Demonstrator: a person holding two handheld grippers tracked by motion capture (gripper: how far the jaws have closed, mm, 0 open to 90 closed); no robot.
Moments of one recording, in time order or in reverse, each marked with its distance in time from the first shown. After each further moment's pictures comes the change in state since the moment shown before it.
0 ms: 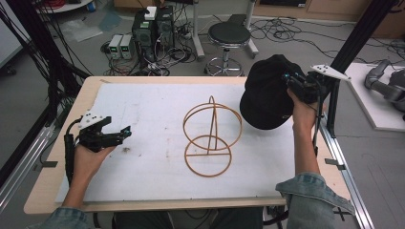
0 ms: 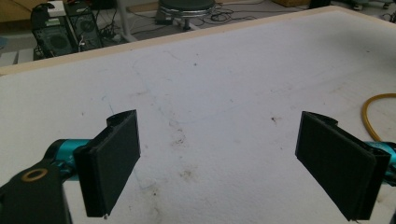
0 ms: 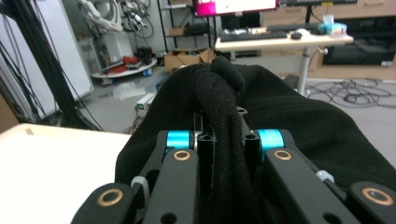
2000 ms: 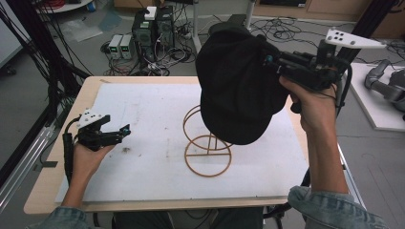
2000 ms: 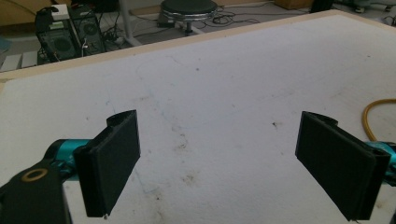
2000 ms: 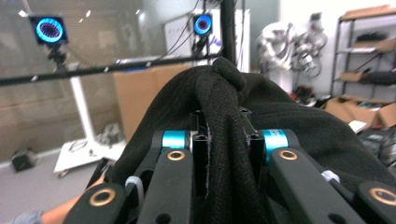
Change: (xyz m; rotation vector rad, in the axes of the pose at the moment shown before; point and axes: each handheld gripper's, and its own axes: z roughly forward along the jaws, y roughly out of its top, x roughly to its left) left arm 0.001 0.004 -0.002 -0.006 0.010 -0.002; right arm 0.112 0.102 -0.080 -0.083 0.716 -0.082
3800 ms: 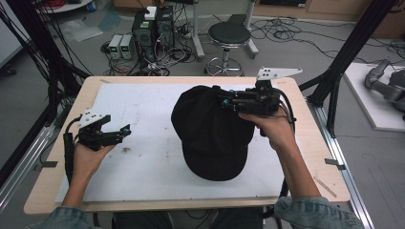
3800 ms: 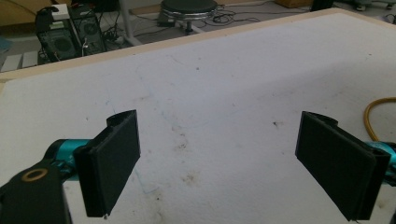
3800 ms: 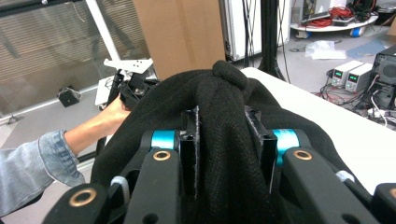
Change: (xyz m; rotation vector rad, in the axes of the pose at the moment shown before) left arm 0.000 0.000 0.001 0.000 0.001 0.005; right arm -0.003 -0.091 0.064 0.291 0.118 0.084
